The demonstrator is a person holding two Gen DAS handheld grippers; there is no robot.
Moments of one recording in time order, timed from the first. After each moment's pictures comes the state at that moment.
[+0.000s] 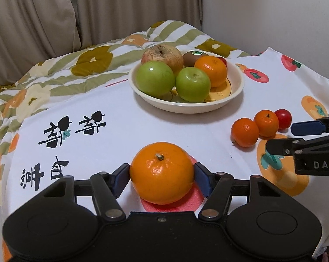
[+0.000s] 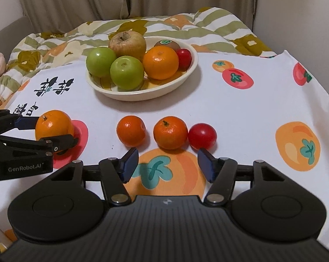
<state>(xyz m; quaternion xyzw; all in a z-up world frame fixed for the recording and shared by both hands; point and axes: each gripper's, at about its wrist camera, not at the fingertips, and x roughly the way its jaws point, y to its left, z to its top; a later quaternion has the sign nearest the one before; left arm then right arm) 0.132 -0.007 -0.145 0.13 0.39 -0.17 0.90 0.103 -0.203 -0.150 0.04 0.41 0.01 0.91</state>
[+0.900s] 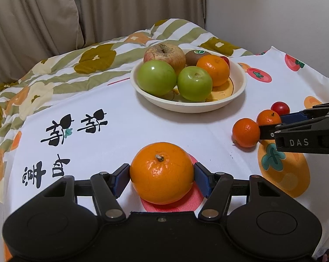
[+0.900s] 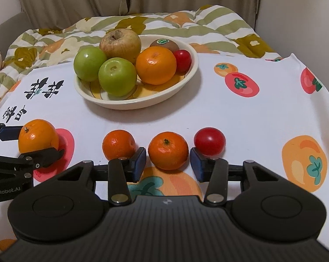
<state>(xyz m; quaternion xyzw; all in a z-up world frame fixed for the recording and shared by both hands) 0.133 -0.010 -0.144 0.13 0.40 -0.16 0.90 0.134 -0.208 -0.159 0.03 0.42 0.01 0.91</state>
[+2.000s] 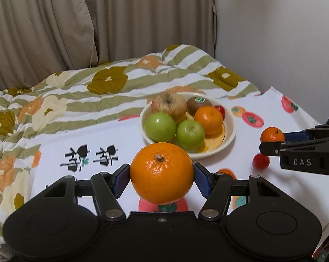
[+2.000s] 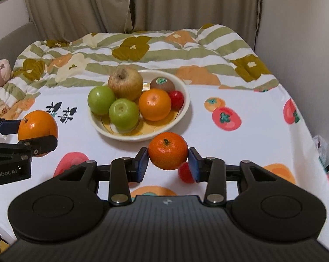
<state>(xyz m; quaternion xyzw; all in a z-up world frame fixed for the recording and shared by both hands) 0.121 -0.022 -0.068 0.09 0.35 -0.14 0.92 0.120 -0.225 -0.083 0.02 0.39 0.03 0.92</state>
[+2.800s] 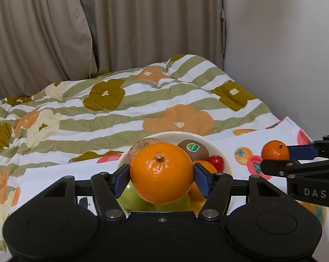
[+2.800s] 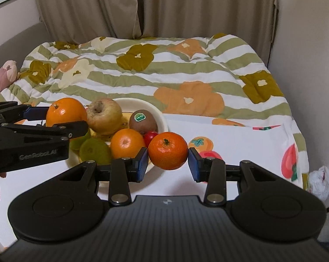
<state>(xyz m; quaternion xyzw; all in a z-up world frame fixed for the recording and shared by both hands) 0.218 -0.105 -0.067 0.09 0.34 -0.10 0.93 0.209 -0.288 -0.073 0.00 0.38 0.08 0.92</state>
